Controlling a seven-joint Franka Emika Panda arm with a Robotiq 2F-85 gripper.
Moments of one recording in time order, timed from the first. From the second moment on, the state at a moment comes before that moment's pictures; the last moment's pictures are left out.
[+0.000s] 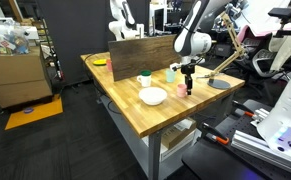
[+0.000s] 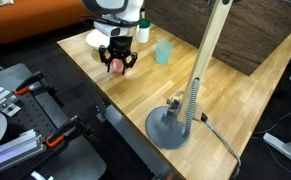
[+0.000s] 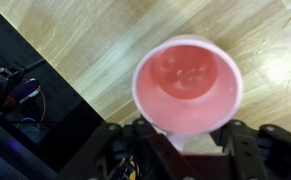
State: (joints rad) arm -0.01 0.43 -0.08 -2.38 0.14 2.55 2.10
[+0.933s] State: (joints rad) arm 0.08 0.42 -0.12 -2.39 0.08 2.55 2.15
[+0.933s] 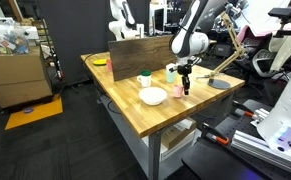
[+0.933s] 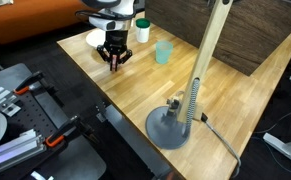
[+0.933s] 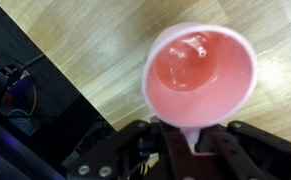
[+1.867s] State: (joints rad) arm 0.23 0.29 -0.15 -2.41 -0.28 2.53 2.42
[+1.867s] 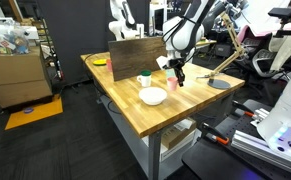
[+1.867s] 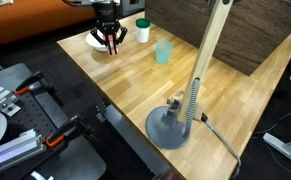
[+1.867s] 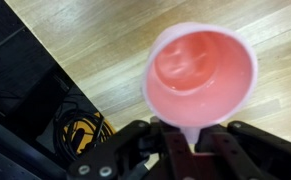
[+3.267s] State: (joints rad) arm 0.33 0.33 -0.07 -2.24 -0.45 2.31 2.53
